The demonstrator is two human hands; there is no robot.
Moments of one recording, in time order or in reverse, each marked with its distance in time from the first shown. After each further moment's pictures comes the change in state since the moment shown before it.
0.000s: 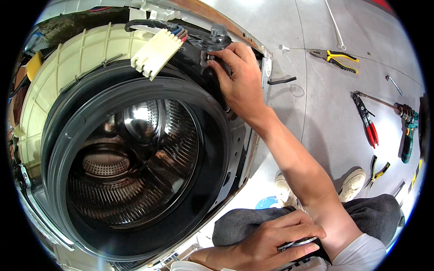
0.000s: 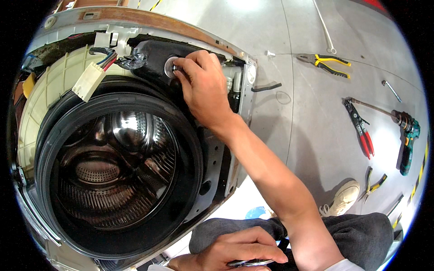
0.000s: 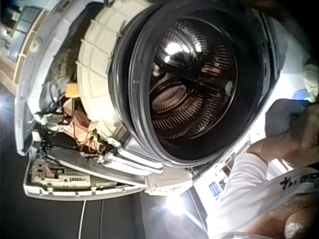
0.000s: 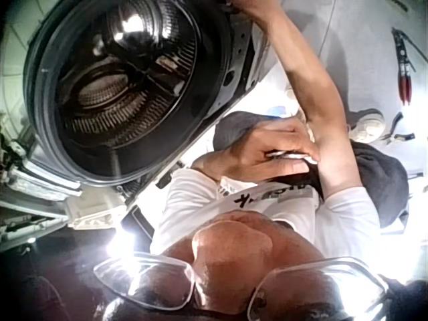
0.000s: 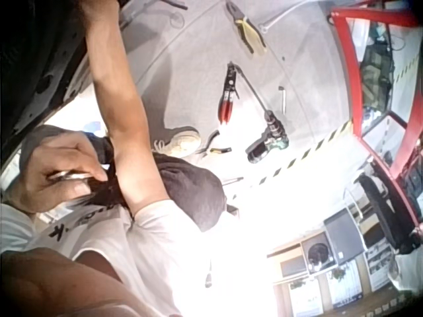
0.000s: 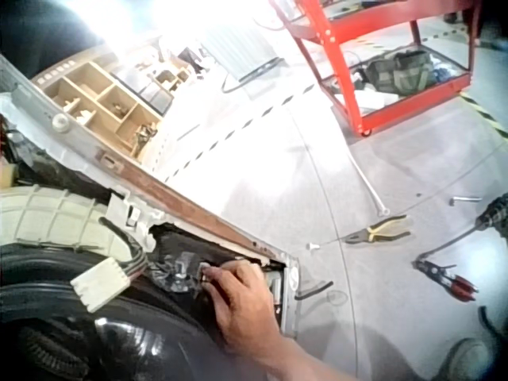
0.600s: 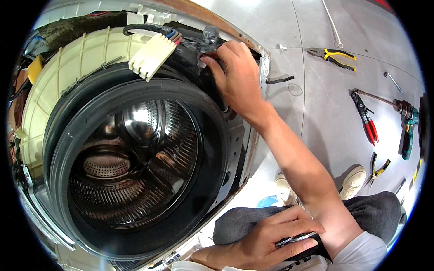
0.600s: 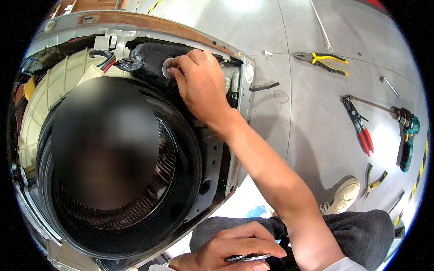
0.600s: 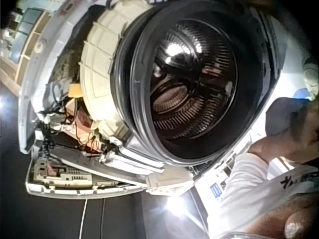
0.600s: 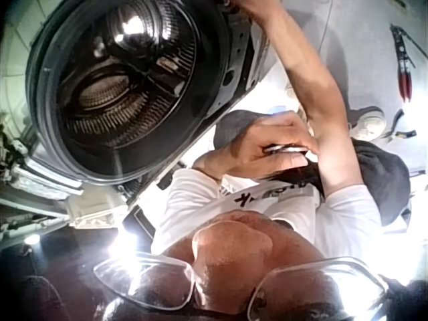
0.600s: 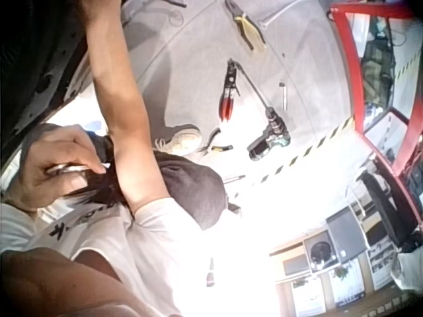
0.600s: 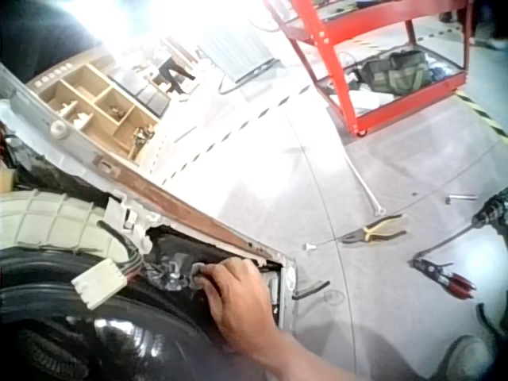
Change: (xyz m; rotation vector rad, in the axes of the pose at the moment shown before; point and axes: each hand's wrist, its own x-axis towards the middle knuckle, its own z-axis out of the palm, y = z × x) left_hand 0.009 0.022 0.004 0.171 0.092 0.082; right_hand 0.005 0.004 -0.002 -0.113 -0.046 -0.042
